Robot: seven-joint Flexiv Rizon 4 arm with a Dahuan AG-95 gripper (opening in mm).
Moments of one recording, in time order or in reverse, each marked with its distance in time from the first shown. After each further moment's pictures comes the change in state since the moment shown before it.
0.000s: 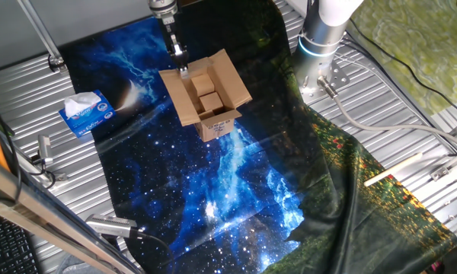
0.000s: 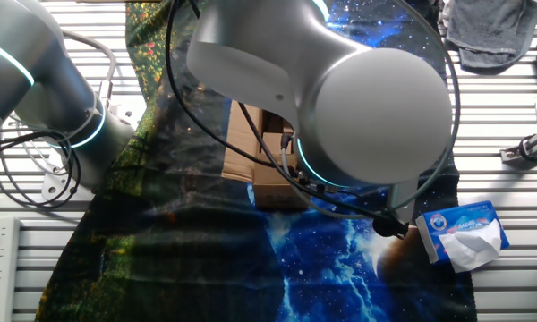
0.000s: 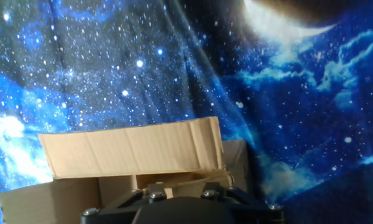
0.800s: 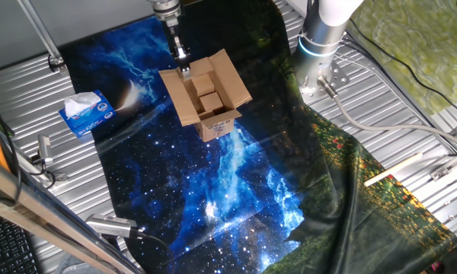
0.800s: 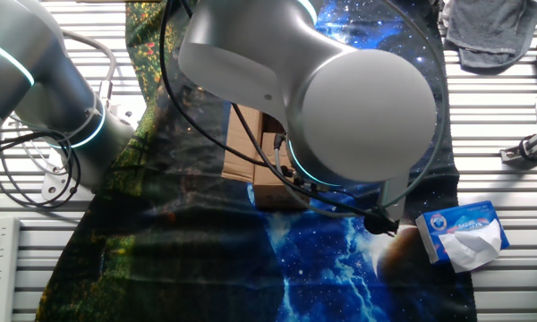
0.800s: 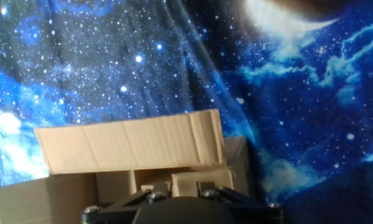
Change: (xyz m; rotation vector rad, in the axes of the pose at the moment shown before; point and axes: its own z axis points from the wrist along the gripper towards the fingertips) arm 0.008 -0.003 0.010 0.002 0.001 -0.012
